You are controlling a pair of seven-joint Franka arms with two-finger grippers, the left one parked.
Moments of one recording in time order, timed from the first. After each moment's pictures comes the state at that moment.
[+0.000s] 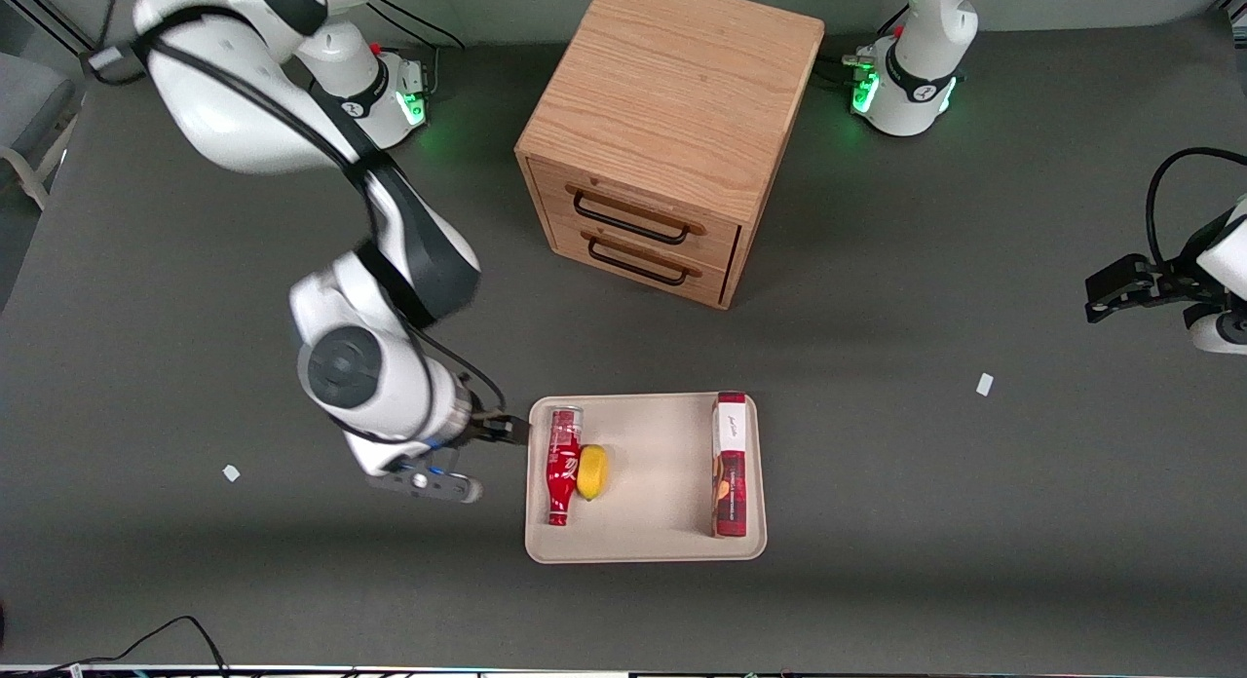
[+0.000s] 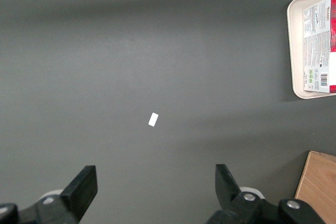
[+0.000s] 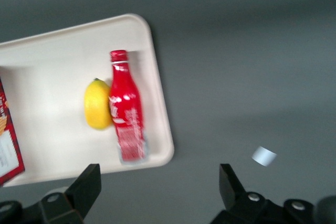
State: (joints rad) arm 0.16 0.70 0.38 -1.09 -0.21 1.75 0.69
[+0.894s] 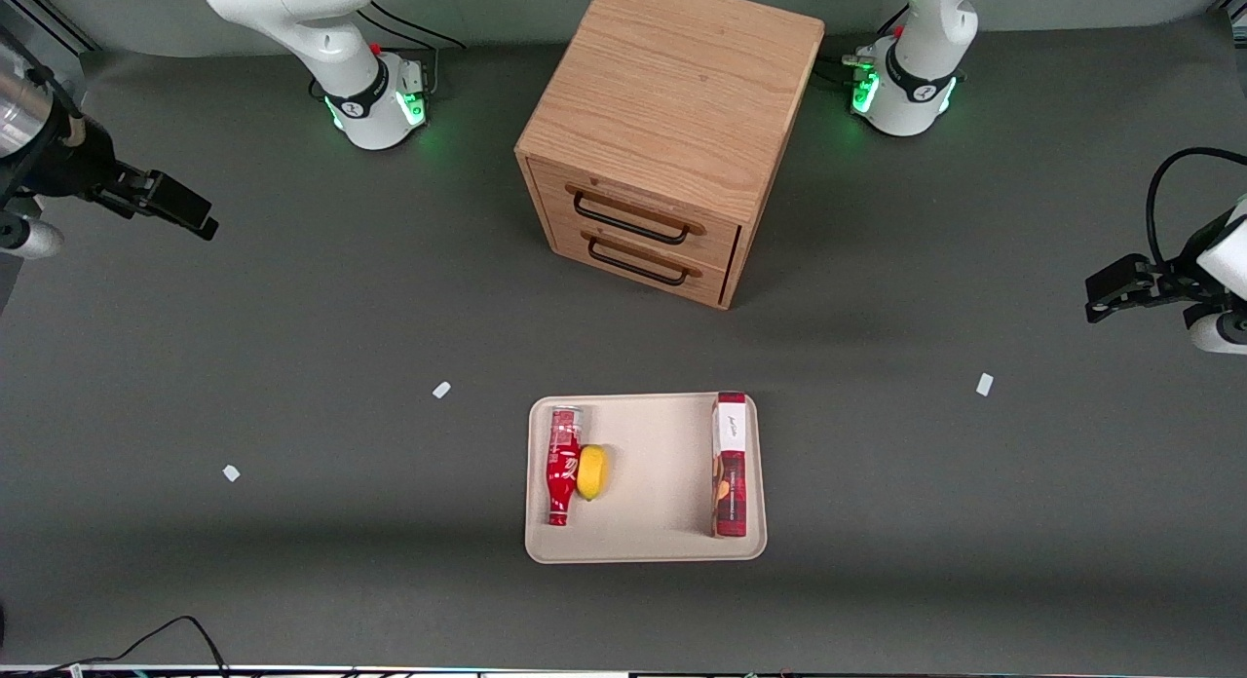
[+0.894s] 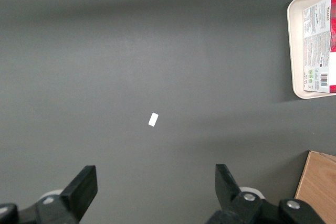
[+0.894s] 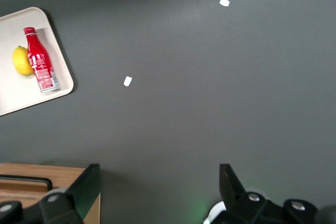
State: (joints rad) arm 0.09 -0.08 0.03 -1.58 0.00 1.46 0.43
